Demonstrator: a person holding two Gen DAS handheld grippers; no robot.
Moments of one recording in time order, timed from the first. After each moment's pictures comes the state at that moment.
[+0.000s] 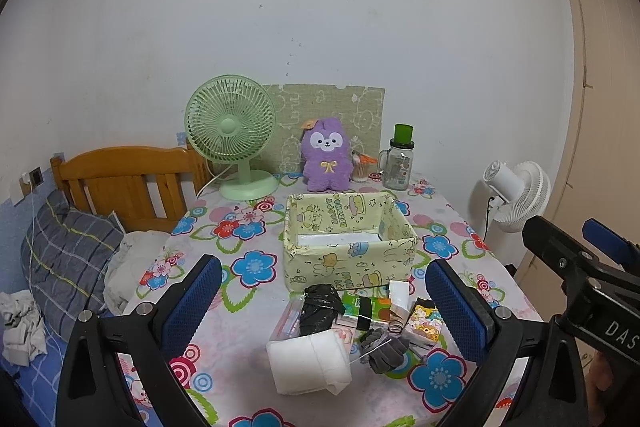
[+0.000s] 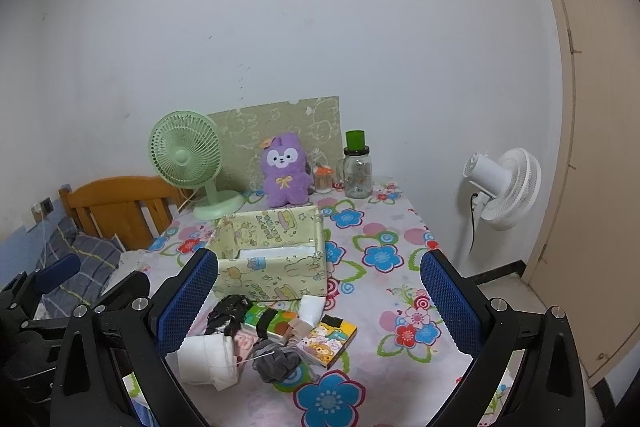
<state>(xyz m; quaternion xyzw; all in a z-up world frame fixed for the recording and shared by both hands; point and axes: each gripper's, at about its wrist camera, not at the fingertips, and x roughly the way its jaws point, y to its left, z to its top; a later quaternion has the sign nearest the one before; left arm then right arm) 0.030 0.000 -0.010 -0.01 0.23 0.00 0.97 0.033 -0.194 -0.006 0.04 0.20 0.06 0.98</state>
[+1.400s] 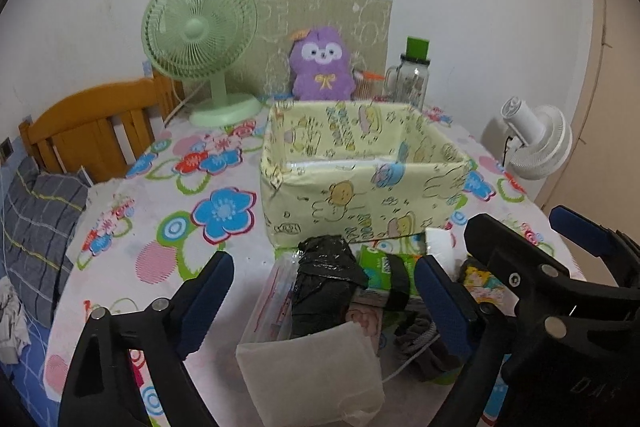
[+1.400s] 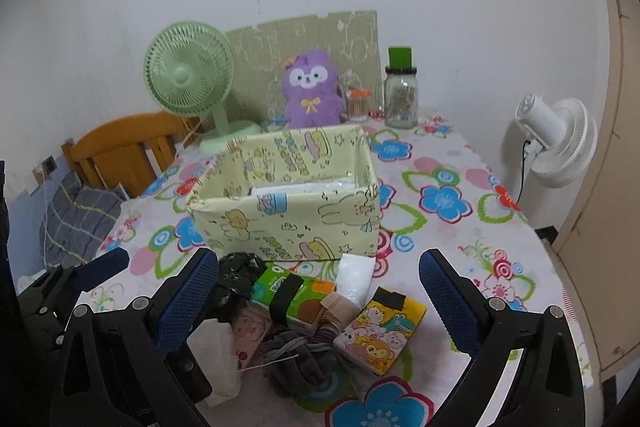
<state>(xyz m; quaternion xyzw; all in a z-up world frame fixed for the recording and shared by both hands) 0.134 0.008 -0.114 -0.01 0.35 -0.03 0.94 0.138 -0.143 -0.108 0.03 0.31 0.10 0.94</state>
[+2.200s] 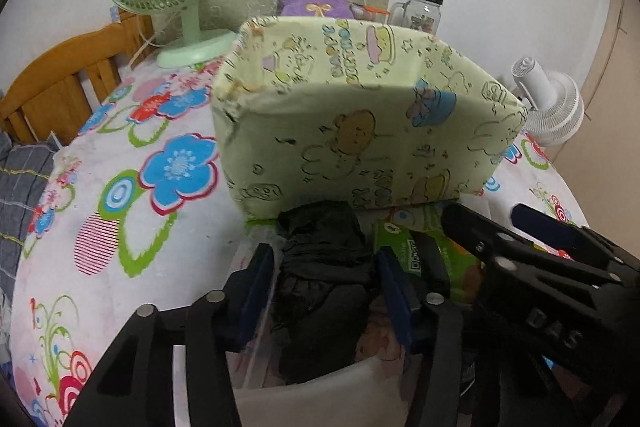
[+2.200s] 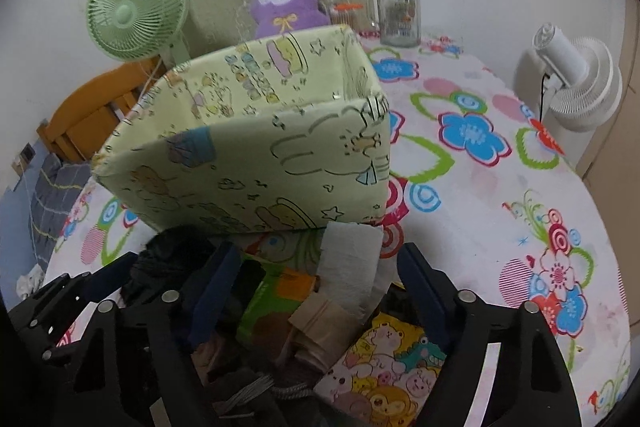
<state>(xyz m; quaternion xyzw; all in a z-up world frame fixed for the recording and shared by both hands) 0.188 0.004 -0.172 -0.03 0.44 -0.05 0.90 0.218 -0.143 -0.181 0.05 0.43 0.08 0.90</state>
